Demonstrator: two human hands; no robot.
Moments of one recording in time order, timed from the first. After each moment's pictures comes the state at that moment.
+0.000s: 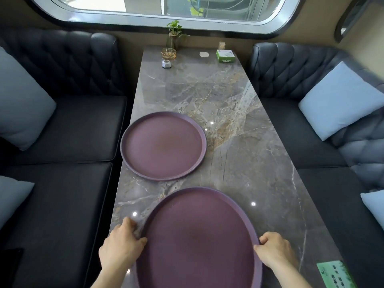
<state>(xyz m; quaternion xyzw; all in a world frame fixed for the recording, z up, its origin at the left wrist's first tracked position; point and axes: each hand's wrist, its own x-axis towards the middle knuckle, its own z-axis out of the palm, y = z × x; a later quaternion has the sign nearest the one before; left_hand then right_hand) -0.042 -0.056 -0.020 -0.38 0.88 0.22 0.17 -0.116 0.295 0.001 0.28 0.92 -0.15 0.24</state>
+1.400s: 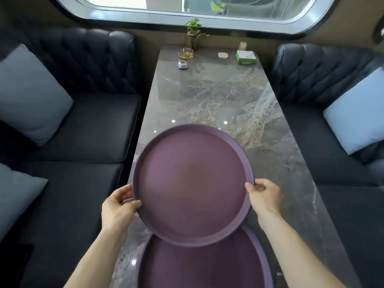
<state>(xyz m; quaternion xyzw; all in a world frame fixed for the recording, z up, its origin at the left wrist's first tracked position) -0.131 -0.098 0.014 -0.46 0.62 0.63 -0.10 -0.275 0.213 0.022 0.23 0.87 -0.44 0.02</state>
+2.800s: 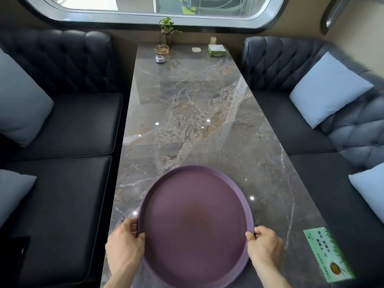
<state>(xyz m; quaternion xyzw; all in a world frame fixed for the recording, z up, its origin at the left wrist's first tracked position) 0.021 -0.012 -0.003 -0.41 0.85 0.34 0.01 -0.039 0.288 -0.025 0.32 0.91 -0.26 0.05</state>
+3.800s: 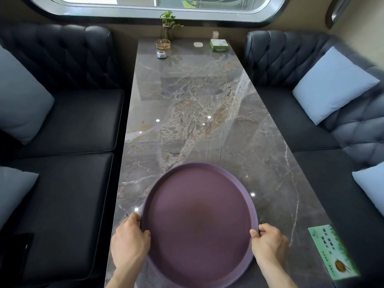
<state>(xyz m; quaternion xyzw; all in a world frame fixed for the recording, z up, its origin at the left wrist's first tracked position) 0.015 -0.021 -0.023 -0.38 0.89 0.26 0.02 -0.038 0.286 -0.027 0.31 0.93 -0.21 0.04</state>
